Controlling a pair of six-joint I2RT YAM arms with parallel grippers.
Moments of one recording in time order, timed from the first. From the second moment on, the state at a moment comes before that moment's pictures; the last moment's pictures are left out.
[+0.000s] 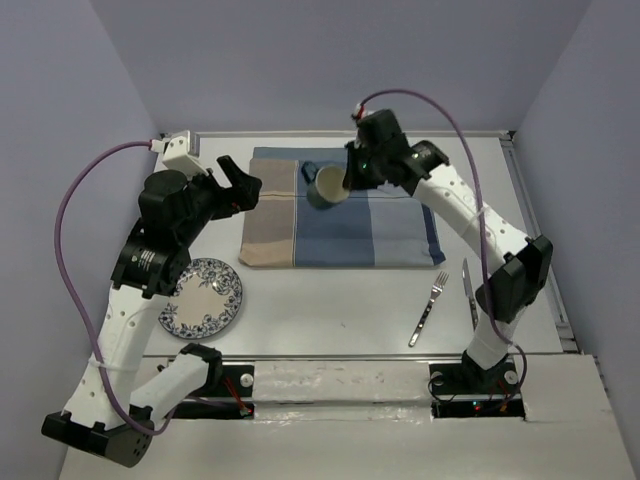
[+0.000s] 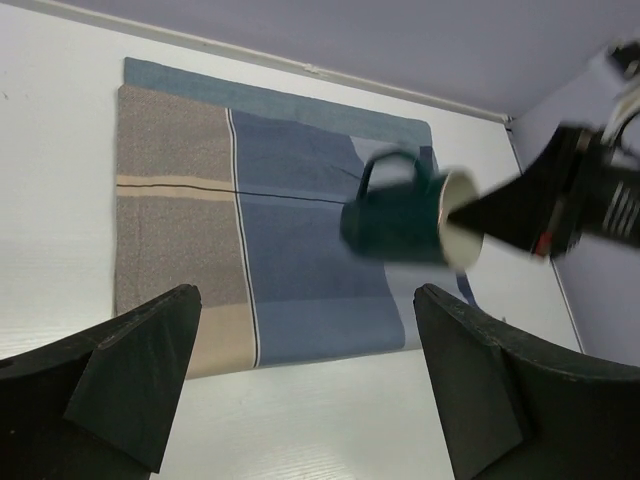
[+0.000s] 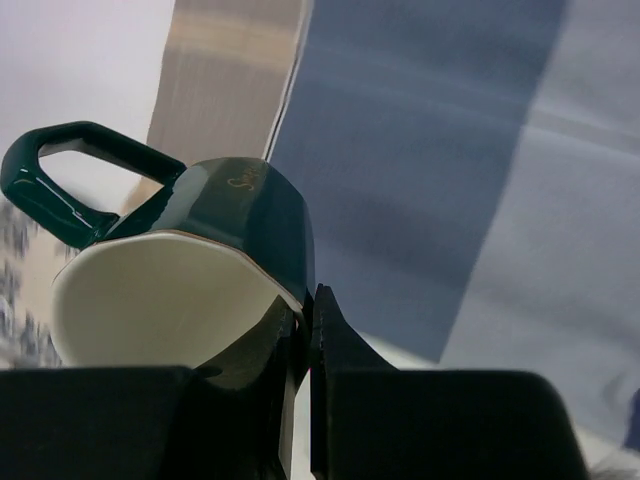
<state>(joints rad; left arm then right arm) -0.30 0.91 1.22 -0.54 0.01 -0.49 0.67 1.77 1.84 -0.84 0.05 0.42</state>
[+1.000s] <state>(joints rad) -0.32 0.96 1.17 -0.50 -0.01 -0.47 0.11 2.25 2.26 -0.89 0.11 0.43</state>
